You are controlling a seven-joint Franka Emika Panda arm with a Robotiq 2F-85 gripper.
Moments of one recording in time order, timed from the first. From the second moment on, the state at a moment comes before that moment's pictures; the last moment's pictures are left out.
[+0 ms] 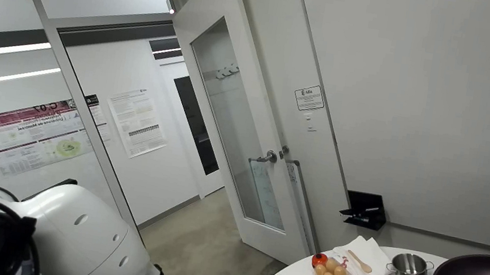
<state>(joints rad) 0.00 0.64 0.01 -2.21 0.06 2.73 0.09</state>
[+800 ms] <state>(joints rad) 0.02 0.73 -0.01 -2.13 0.06 2.73 0.10</state>
